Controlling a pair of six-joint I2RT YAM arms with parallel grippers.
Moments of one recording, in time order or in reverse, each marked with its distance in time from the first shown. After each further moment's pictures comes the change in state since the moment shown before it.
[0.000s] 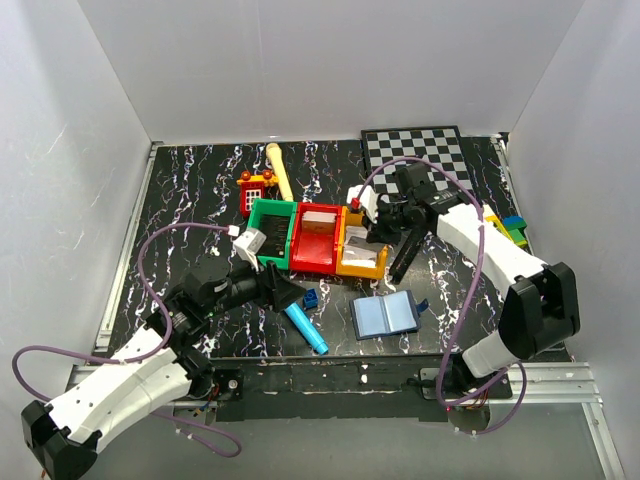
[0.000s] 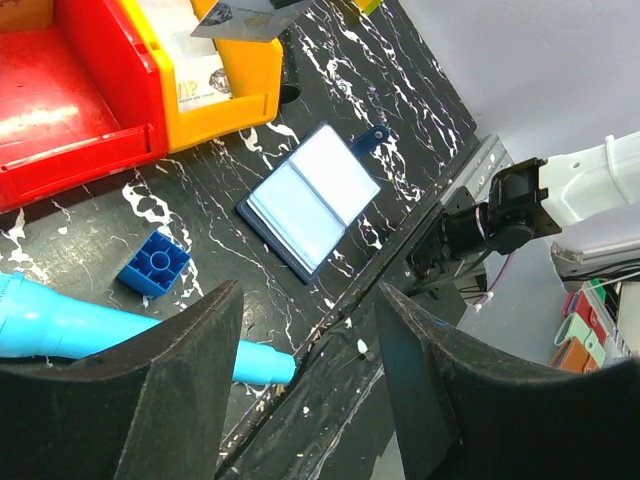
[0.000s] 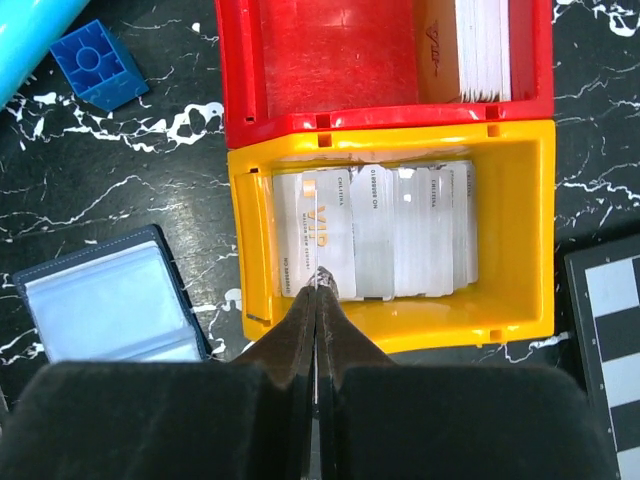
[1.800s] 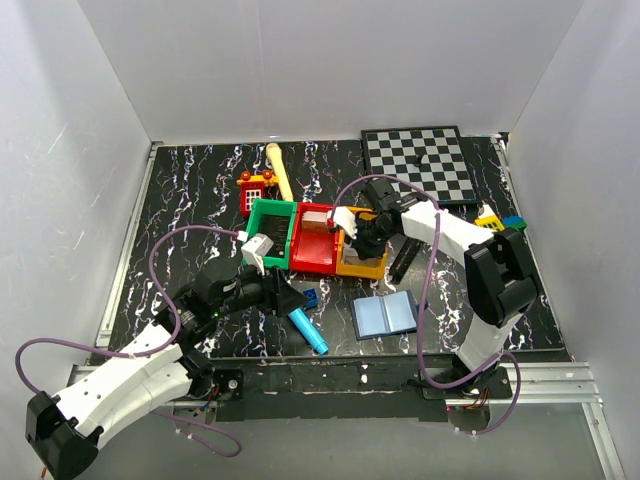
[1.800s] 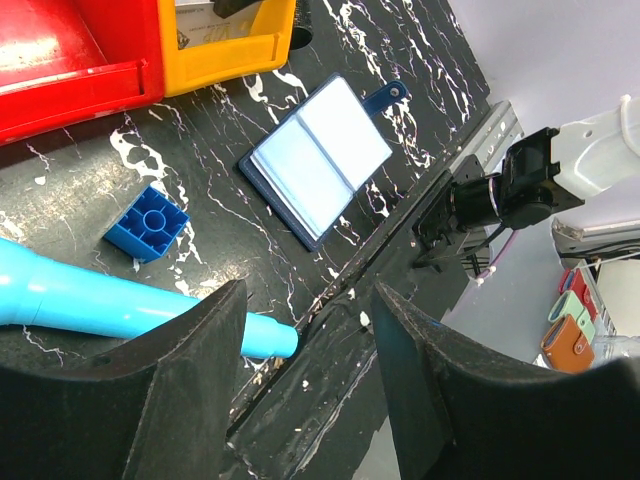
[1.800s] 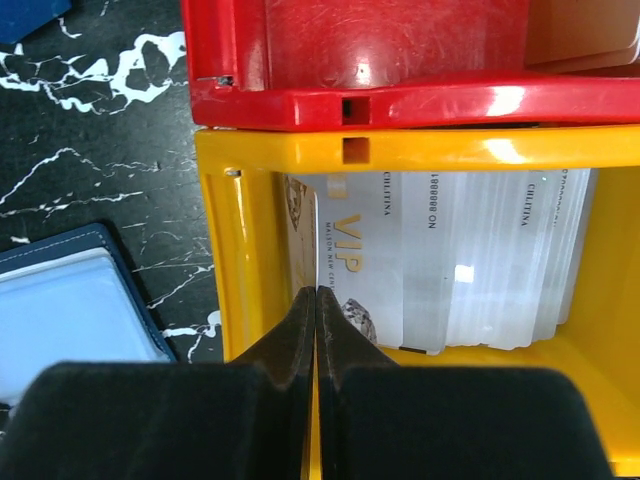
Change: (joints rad) left arm 0.000 0.049 -0.048 0.004 0.044 -0.032; right arm 0.098 0.262 0.016 0.019 0.141 -0.035
